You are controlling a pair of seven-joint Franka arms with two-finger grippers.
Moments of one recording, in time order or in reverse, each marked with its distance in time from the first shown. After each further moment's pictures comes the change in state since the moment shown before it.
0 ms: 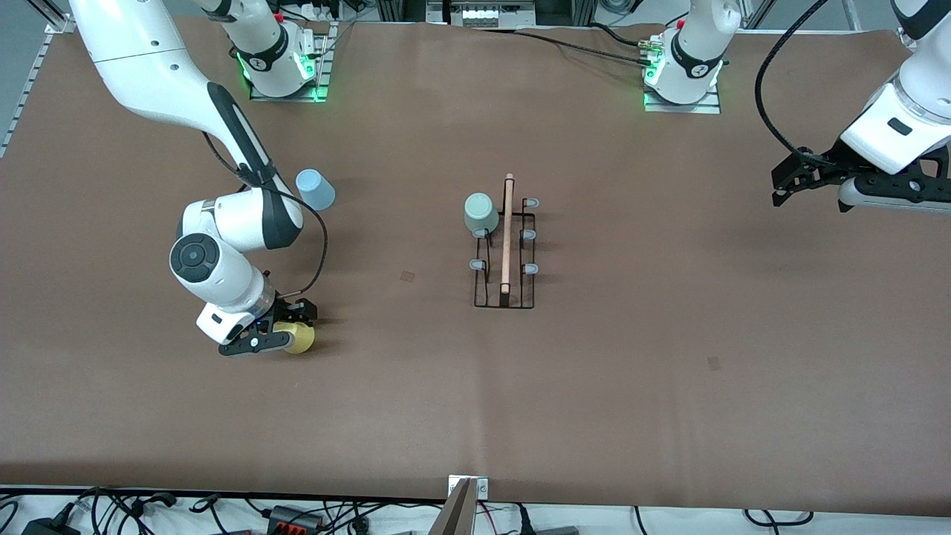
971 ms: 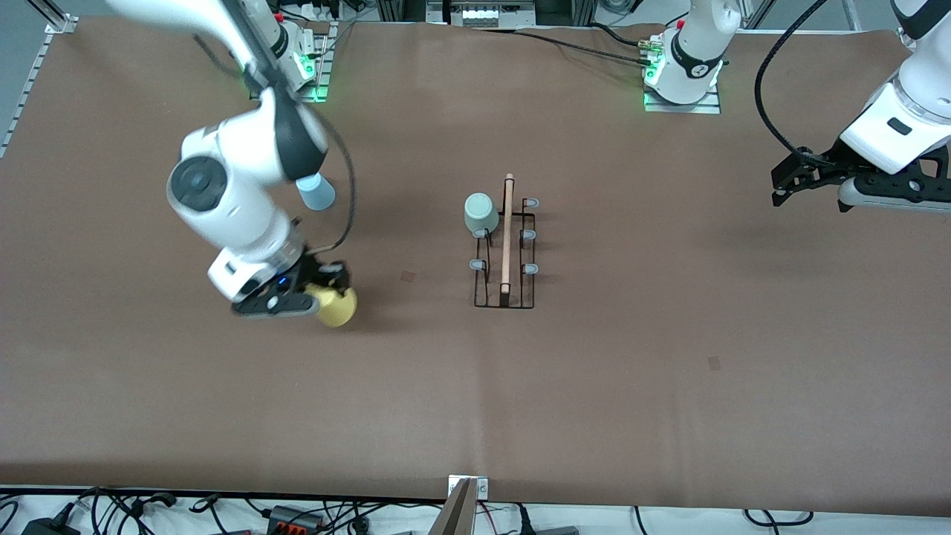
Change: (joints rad) left arm 0.000 0.000 0.000 0.000 0.000 0.000 0.000; right arm 0.206 -0.254 0.016 0.068 0.107 -0.280 0.384
